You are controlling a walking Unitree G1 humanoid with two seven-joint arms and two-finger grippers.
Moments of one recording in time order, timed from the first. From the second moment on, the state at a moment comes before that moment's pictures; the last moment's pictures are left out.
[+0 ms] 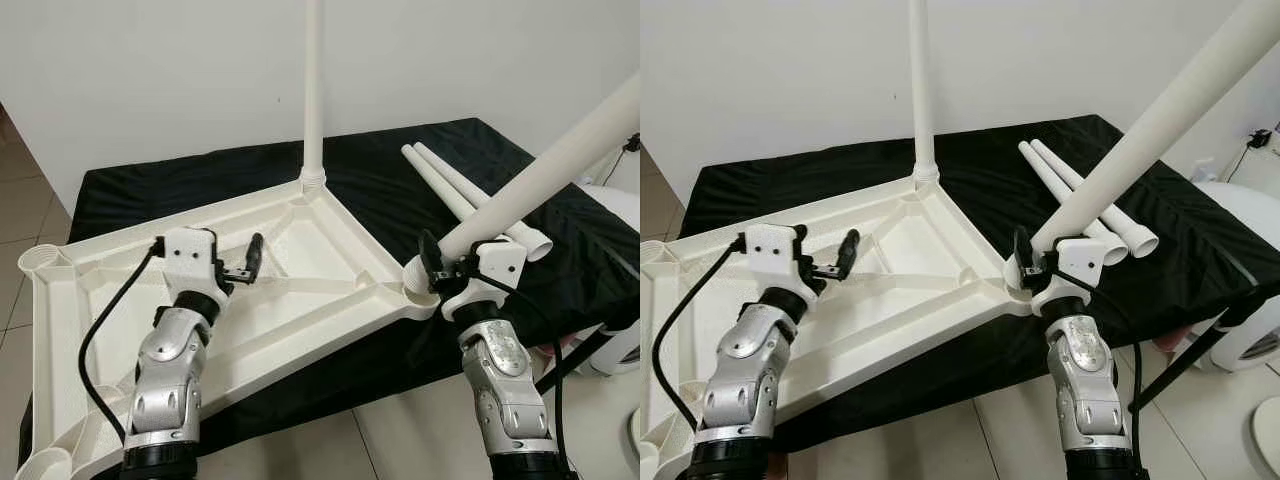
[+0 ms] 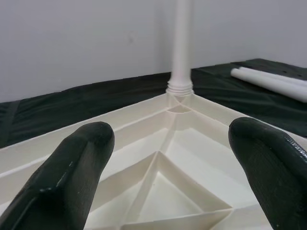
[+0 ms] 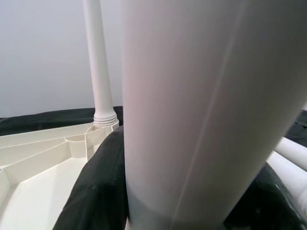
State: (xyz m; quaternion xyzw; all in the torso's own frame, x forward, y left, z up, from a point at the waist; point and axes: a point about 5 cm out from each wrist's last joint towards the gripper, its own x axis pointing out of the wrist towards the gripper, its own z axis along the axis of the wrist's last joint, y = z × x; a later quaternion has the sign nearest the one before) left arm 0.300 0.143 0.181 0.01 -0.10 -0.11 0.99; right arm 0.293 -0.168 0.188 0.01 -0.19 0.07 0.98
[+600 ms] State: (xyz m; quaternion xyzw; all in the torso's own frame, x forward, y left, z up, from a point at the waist) left arm 0.299 0.131 0.183 0.04 -0.11 -0.15 0.98; right arm 0.294 -0.168 0.188 0.01 -0.19 0.07 0.98
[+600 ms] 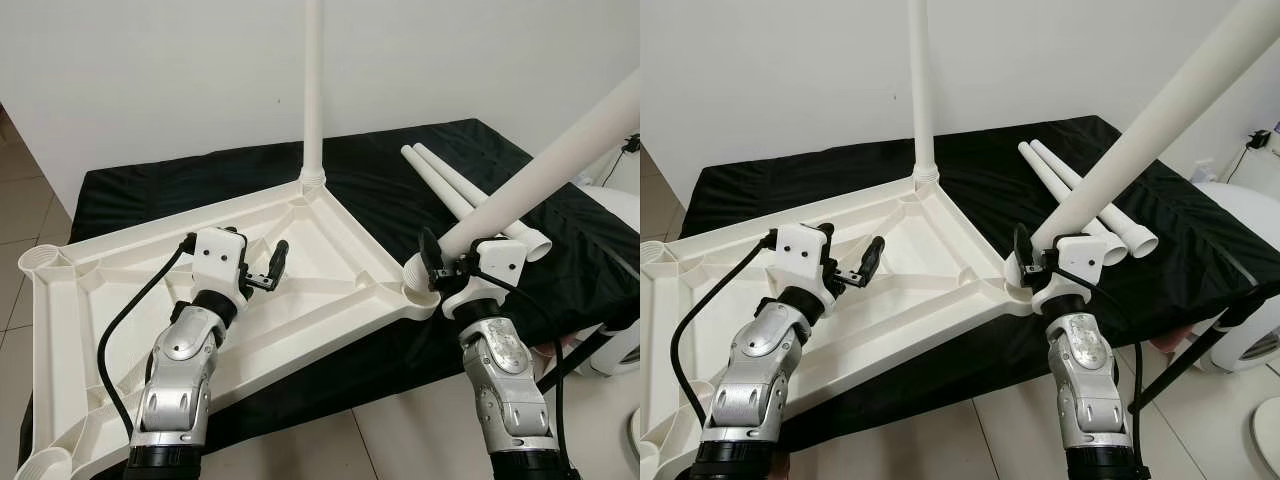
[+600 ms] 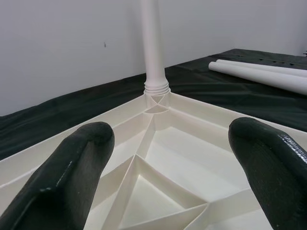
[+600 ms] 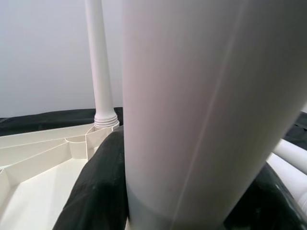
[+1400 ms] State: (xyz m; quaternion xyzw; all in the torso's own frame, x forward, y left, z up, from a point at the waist) left arm 0.295 0.118 0.181 0.06 -0.11 -0.18 0.98; right arm 0.294 -0.169 0.187 0.00 -0.19 0.08 0.98
